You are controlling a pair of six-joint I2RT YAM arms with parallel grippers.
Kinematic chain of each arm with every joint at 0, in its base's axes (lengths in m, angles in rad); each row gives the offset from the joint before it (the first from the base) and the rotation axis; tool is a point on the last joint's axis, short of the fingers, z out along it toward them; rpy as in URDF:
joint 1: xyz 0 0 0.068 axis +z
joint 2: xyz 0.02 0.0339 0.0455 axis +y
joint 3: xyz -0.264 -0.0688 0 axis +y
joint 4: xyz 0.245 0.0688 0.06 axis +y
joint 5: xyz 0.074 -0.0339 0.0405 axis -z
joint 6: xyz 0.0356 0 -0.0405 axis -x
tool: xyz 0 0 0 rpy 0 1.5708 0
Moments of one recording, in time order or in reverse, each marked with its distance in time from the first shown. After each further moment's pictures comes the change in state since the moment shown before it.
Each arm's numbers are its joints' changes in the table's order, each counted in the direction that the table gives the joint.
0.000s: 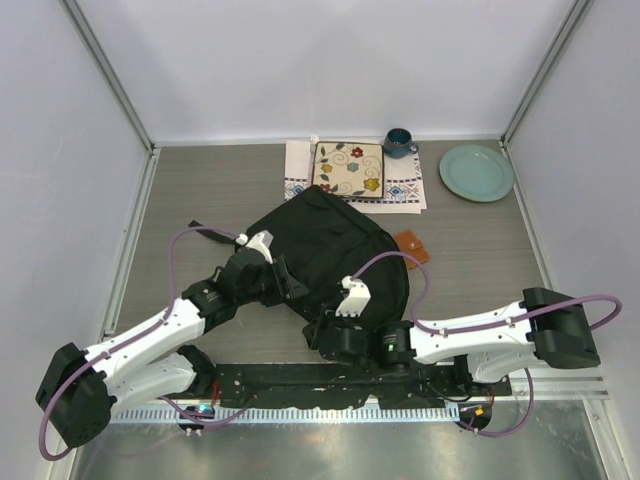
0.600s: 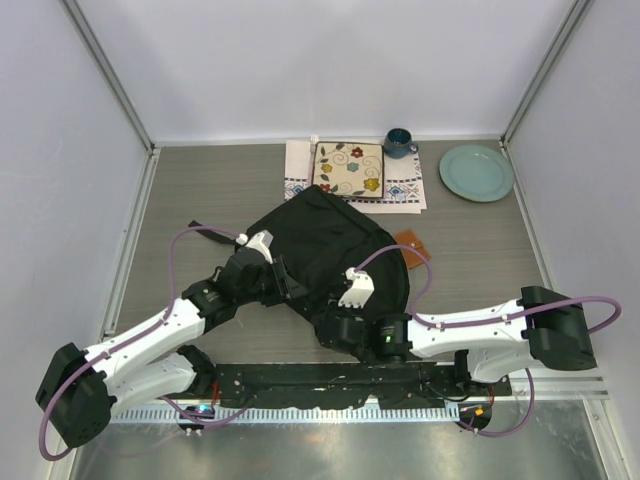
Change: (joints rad) left arm 0.000 0.002 0.000 0.000 0.000 0.000; right arm -0.075 0.031 -0.008 0.008 0.033 0.018
